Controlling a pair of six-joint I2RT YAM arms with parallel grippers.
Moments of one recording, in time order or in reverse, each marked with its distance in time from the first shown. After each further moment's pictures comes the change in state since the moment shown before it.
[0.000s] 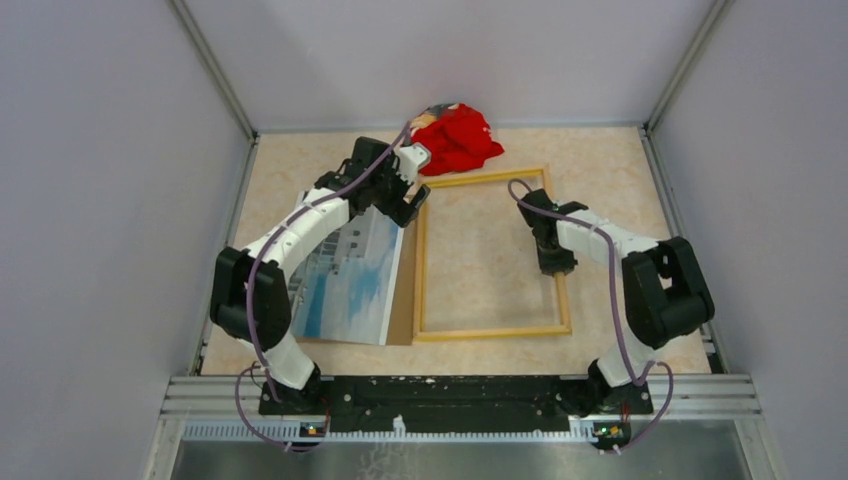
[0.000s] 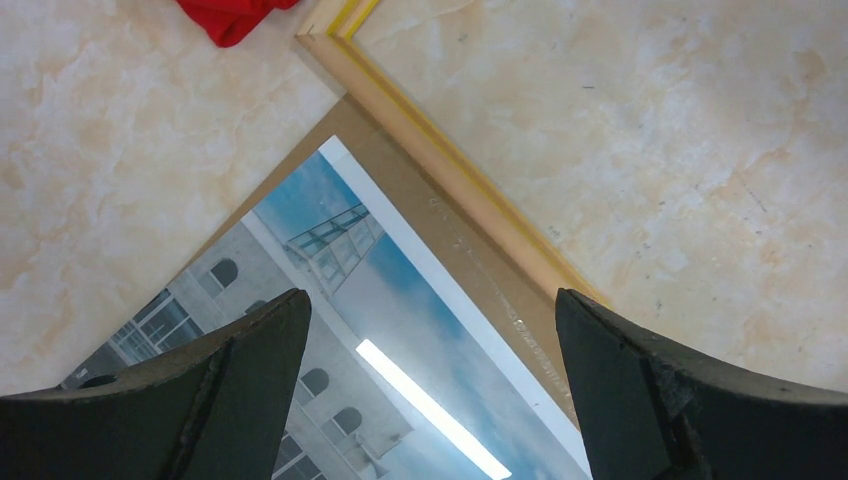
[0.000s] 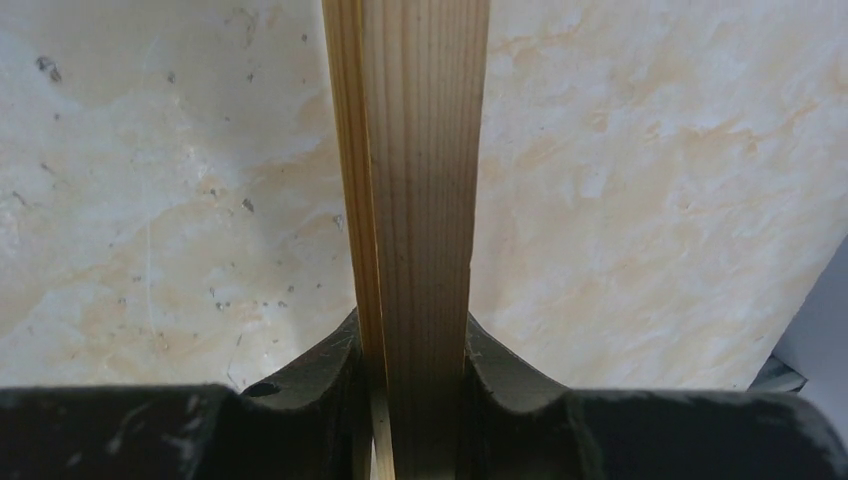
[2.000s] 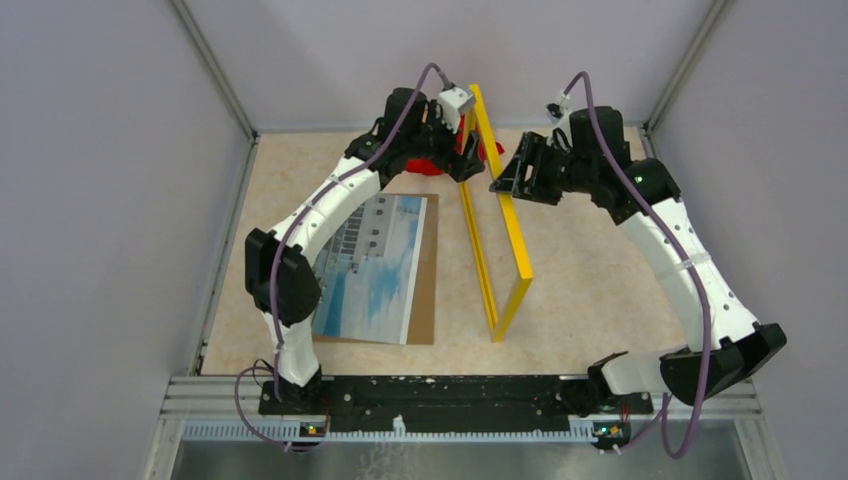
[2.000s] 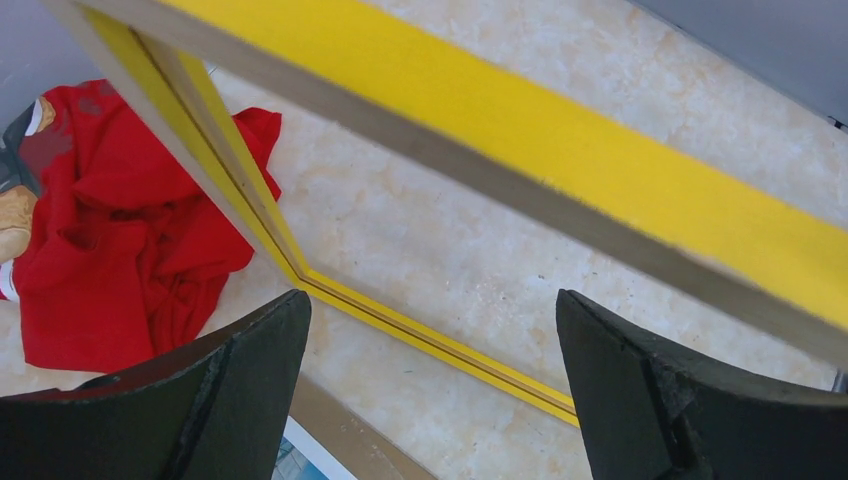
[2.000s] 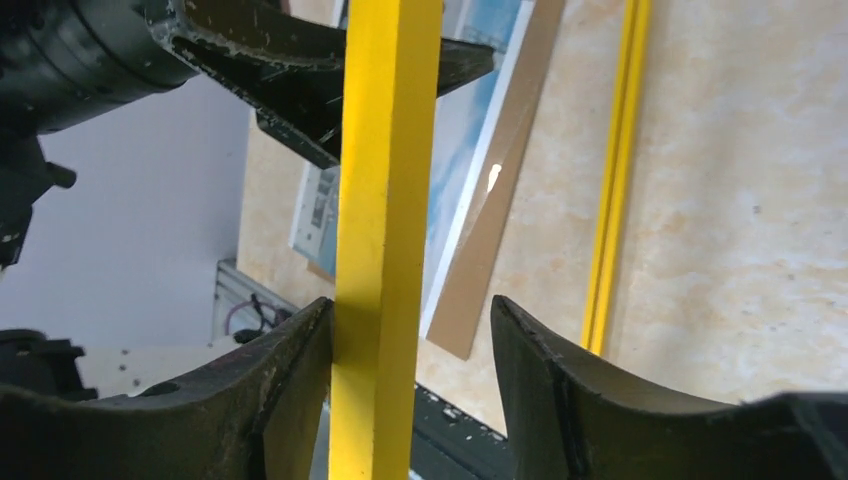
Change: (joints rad) left arm -0.118 0.216 0.476 0.098 0.256 -0.252; right arm 0.016 -0.284 0.558 -0.052 -0.733 0.260
